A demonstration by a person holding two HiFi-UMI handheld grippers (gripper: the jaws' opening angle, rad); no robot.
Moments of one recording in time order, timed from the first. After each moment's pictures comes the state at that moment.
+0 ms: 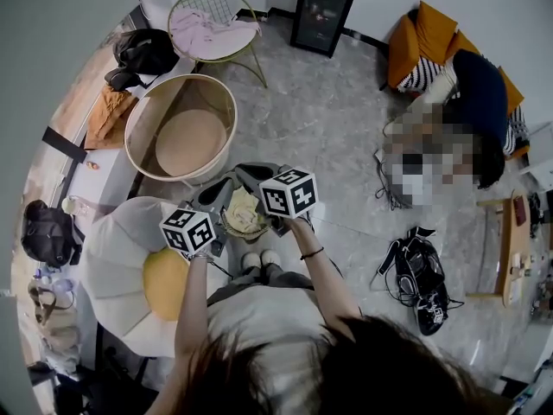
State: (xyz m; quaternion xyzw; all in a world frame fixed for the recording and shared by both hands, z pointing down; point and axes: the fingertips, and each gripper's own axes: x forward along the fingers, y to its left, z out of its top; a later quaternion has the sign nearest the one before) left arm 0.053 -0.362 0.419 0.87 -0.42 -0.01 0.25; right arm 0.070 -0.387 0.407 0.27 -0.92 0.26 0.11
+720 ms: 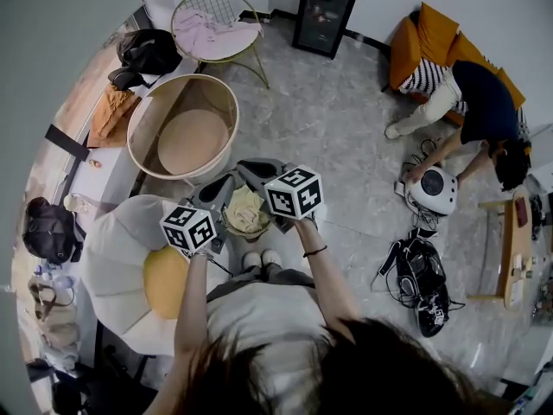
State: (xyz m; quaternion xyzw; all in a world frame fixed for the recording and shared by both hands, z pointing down) left arm 0.060 -0.358 0.409 0.88 -0.42 0.00 0.22; right arm 0.078 -0.380 0.389 0.25 -0.94 0.22 0.08
